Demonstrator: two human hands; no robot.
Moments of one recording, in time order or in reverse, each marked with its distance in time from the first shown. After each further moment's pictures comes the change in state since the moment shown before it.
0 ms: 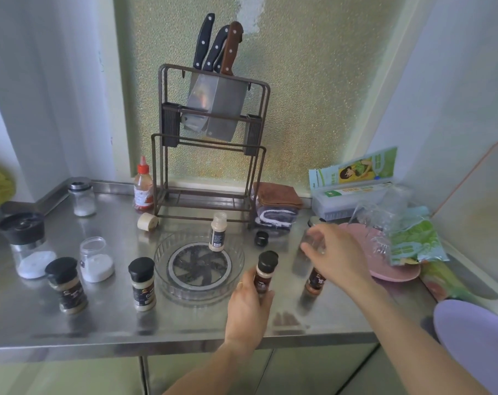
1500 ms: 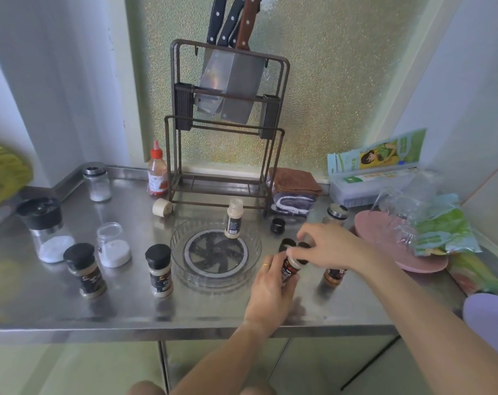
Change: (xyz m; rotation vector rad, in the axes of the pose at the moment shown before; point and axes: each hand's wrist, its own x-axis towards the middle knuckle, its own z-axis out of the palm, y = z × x) left_hand 0.012 -0.002 0.004 -0.060 -0.092 0.186; right_hand 0.014 -0.048 -0.004 -0.130 -0.542 -0.129
